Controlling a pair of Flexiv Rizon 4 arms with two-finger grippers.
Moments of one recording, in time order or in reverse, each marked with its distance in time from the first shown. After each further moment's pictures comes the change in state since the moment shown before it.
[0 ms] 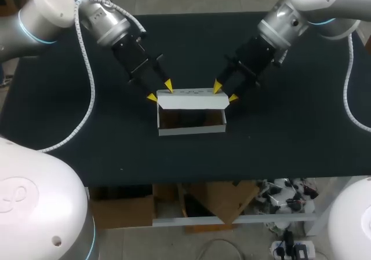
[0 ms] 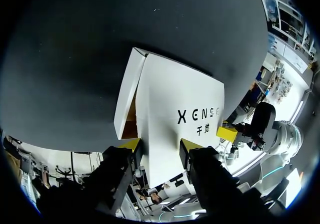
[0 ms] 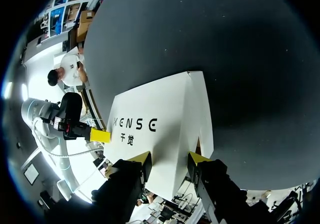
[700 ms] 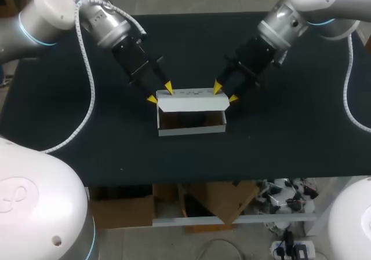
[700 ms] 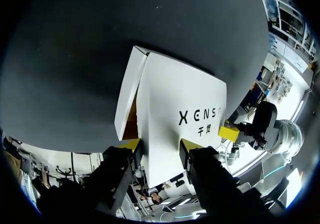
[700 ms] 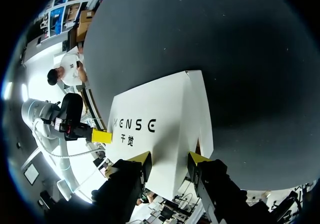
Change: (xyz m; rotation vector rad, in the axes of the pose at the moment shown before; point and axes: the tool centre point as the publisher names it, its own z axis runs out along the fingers) left arm -0.003 0.001 0.005 0.001 -0.004 0.003; right arm -0.002 0.000 0.002 0.005 0.000 0.002
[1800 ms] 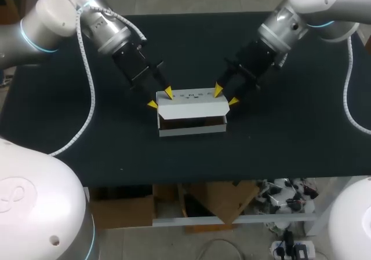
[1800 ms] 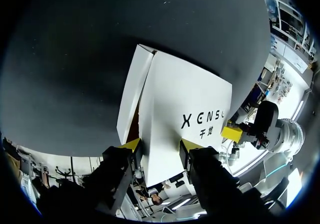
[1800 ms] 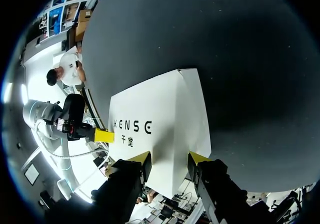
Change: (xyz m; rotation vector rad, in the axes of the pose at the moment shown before) left arm -0.009 -0.005 0.011 0.004 0.004 -0.001; right arm -0.007 0.002 0.005 0.014 0.000 0.002
